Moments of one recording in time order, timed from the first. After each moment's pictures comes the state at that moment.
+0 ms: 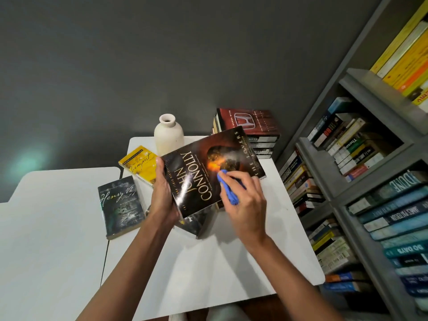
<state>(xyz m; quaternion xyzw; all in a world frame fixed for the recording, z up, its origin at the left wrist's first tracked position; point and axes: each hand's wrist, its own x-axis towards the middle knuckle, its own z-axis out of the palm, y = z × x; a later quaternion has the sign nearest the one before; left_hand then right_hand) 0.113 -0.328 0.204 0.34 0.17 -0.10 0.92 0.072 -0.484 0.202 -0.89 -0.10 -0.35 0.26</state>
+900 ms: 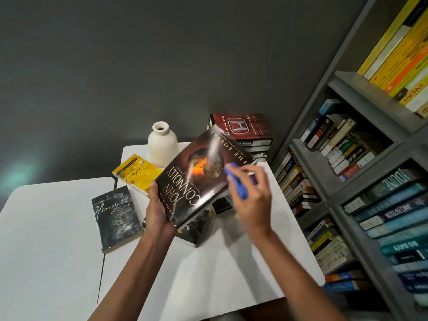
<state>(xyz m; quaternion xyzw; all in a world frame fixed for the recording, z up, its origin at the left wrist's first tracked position) 0.118 -0.322 0.171 0.30 0.29 -0.09 0.91 0.093 -0.500 0.206 -0.86 -0.08 -0.39 0.31</state>
